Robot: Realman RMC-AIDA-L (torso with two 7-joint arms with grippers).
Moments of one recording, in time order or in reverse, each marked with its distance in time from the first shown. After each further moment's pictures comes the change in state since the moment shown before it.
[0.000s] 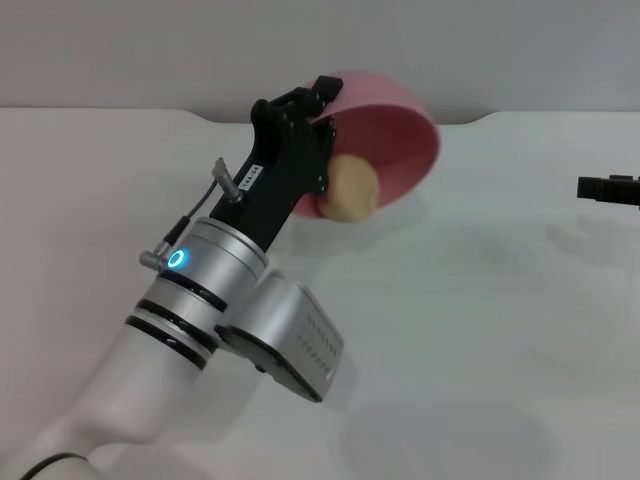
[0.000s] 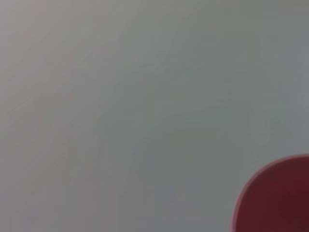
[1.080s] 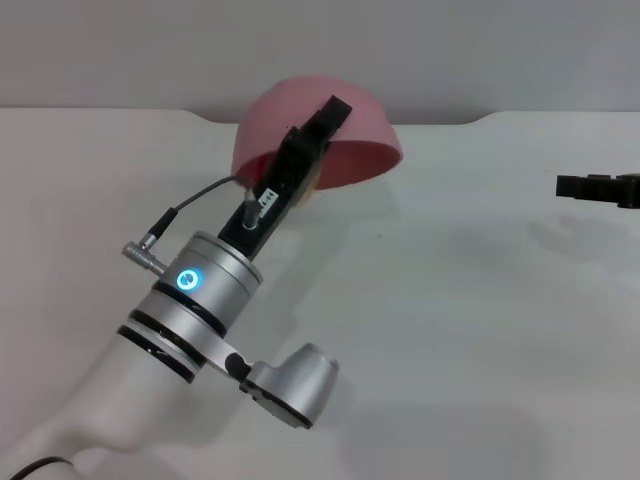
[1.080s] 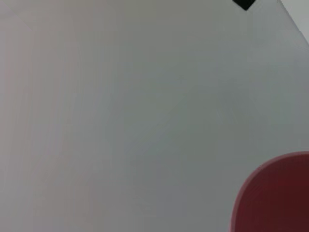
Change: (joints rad) left arm -0.015 0.000 0.032 -0.089 0.063 -0.037 0.472; right arm 0.035 0.003 -0.005 0.052 0.001 0.012 0.000
